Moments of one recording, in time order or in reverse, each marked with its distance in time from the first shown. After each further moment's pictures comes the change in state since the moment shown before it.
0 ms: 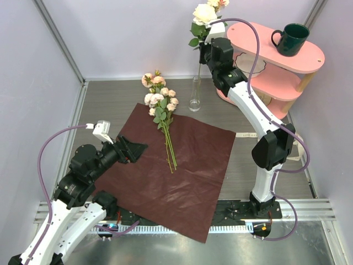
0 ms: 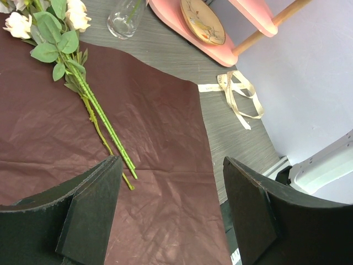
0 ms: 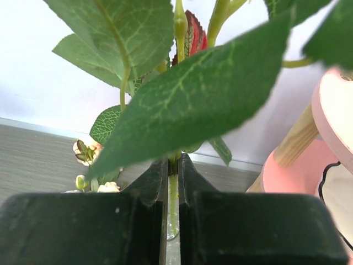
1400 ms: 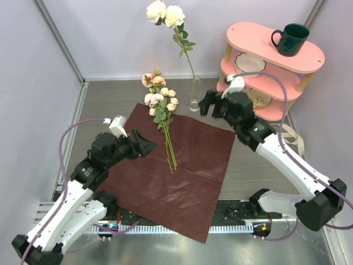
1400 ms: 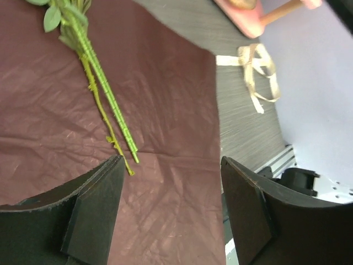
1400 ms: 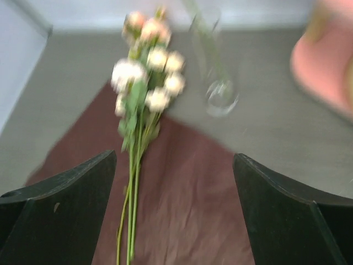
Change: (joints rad) left arm 0.000 0.163 -0.063 0.076 0.042 -0.076; right arm 0.074 -0.676 -0.766 -0.126 -0.015 0.332
